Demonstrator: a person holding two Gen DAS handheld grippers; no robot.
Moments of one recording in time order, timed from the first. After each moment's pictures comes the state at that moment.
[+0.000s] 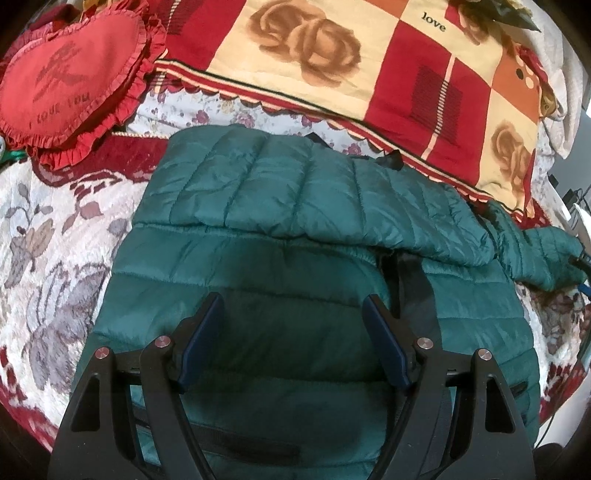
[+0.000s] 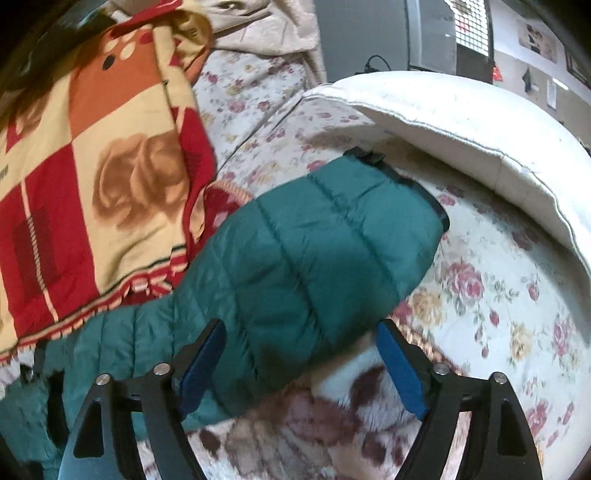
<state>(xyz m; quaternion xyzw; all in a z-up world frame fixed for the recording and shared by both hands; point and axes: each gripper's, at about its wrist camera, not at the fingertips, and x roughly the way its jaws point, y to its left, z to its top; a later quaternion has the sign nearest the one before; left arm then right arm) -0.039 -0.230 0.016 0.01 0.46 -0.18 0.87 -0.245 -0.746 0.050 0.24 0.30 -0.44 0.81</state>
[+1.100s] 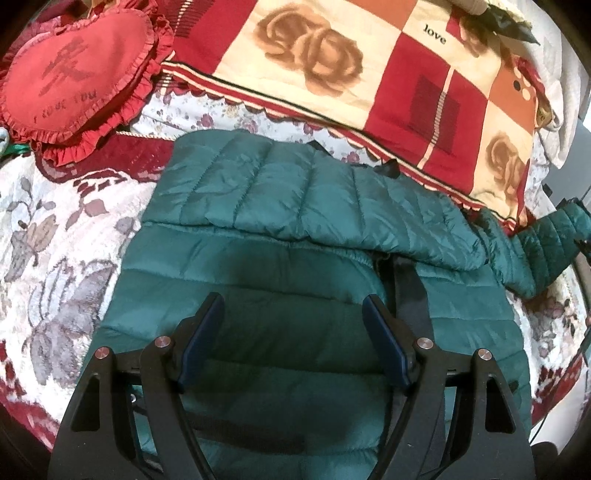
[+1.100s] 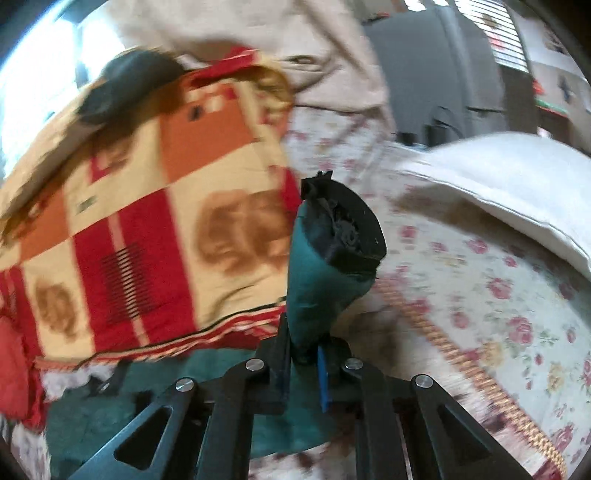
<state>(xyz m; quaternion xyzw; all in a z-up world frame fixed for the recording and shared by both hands) -0.046 -0.218 0.026 -0.01 0.45 -0.19 0.88 -0.218 -0.683 0.081 0.20 0.22 -0.30 0.90</state>
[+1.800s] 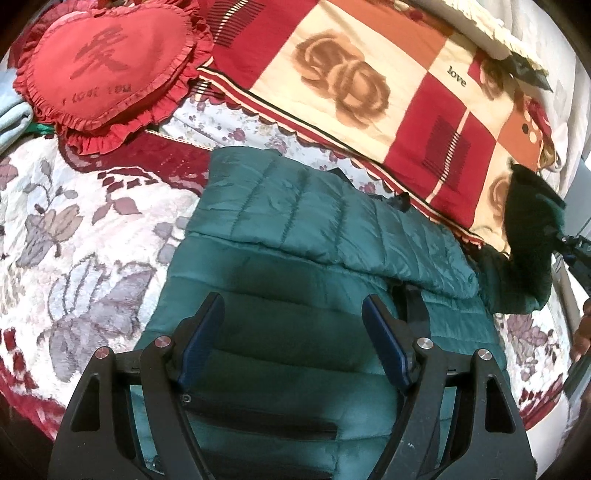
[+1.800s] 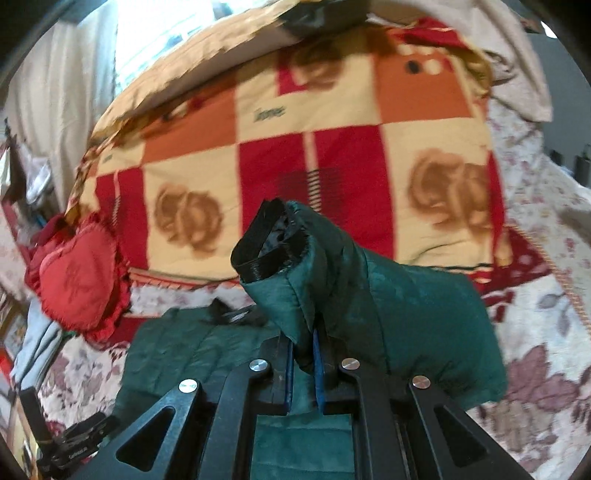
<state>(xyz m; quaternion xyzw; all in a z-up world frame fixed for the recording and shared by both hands) -0.041 -0.171 0.047 -0.06 0.44 -0.18 0.88 -0.113 -0.519 0.086 0.16 0.29 -0.10 0.94</state>
